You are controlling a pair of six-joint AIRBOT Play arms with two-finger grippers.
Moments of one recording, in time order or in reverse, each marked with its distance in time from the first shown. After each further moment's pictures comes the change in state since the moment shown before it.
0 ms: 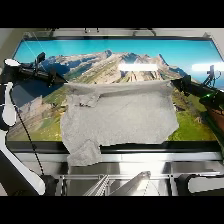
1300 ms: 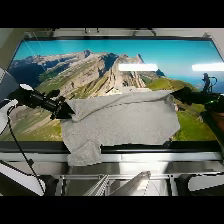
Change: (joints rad) left arm -0.031 0.287 -0.726 0.153 -0.059 -0.190; right arm -0.088 -0.051 0.024 -0.333 0.171 0.061
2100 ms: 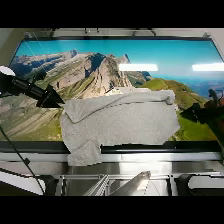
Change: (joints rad) left arm 0.042 0.145 0.129 0.116 -0.054 0.055; right arm -0.167 0.125 -0.151 -0.426 0.208 0.249
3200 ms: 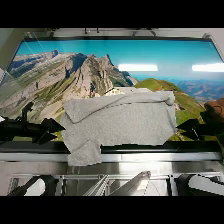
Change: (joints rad) left arm 0.140 0.660 -0.824 0.004 0.317 0.047; right arm -0.071 0.180 -0.256 -0.096 0.029 -0.016
